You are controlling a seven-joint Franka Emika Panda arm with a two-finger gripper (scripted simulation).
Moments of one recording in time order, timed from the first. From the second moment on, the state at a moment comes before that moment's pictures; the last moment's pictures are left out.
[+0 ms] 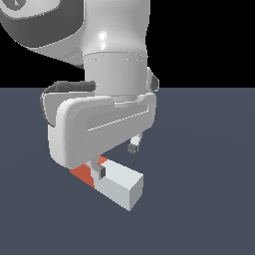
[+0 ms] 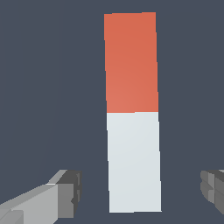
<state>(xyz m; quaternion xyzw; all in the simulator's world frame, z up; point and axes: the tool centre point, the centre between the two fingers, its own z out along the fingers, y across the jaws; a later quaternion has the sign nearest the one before) -0.016 -0.101 0.075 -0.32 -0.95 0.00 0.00</state>
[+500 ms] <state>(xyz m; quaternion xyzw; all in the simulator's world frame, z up) -0.014 -0.104 0.070 -0.30 -0.95 0.00 0.00</state>
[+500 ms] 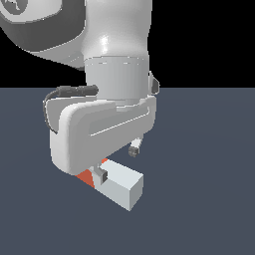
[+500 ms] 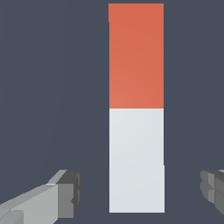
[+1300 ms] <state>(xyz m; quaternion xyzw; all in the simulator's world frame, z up) -0.014 -0.103 0.023 -0.30 -0.95 0.00 0.00</state>
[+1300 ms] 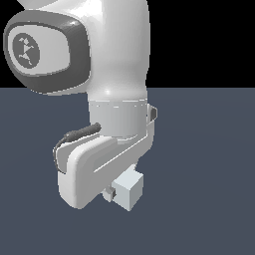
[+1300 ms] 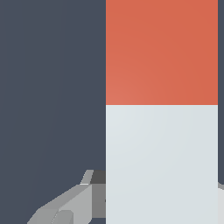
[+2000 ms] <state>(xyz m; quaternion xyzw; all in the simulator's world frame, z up) -0.015 -0.102 0.023 -0.31 -0.95 0.00 0.00</state>
